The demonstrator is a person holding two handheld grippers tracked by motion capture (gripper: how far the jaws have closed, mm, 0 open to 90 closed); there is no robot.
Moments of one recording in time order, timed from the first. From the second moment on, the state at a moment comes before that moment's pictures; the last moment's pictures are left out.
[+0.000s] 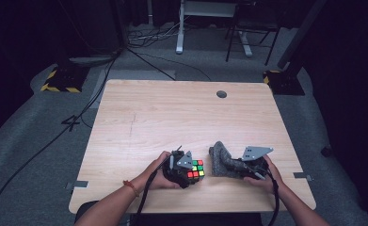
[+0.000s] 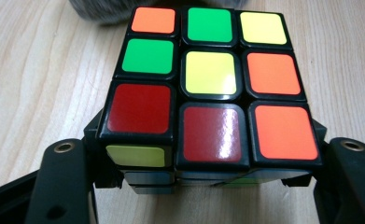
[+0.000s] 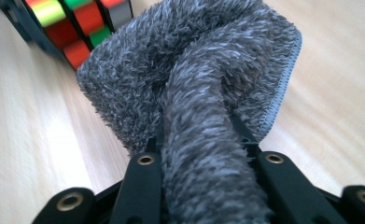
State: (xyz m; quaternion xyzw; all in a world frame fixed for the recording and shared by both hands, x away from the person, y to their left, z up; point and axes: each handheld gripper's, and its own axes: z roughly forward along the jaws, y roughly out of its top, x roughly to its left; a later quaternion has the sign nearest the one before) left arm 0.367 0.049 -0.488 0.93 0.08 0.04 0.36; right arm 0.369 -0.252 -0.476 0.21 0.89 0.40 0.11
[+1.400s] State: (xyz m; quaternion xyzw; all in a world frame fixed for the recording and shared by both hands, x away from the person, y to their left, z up) left arm 0.353 0.023 -0.454 0.93 0.03 0.13 0.35; right arm 0.349 -0.184 -0.412 0.15 0.88 0.43 0.13
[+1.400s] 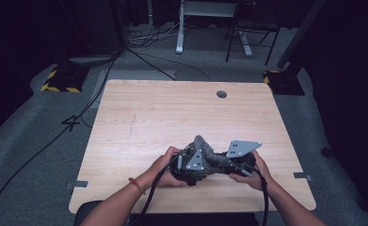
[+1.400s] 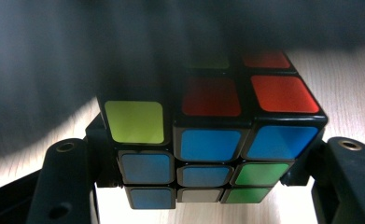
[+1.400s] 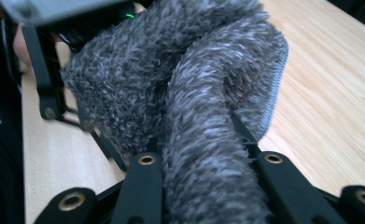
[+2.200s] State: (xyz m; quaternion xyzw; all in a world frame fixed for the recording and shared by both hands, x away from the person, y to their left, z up) left arm 0.364 0.056 -0.432 0.90 0.09 0.13 0.41; right arm 0.359 -0.206 -0.425 0.17 0.88 0.43 0.13
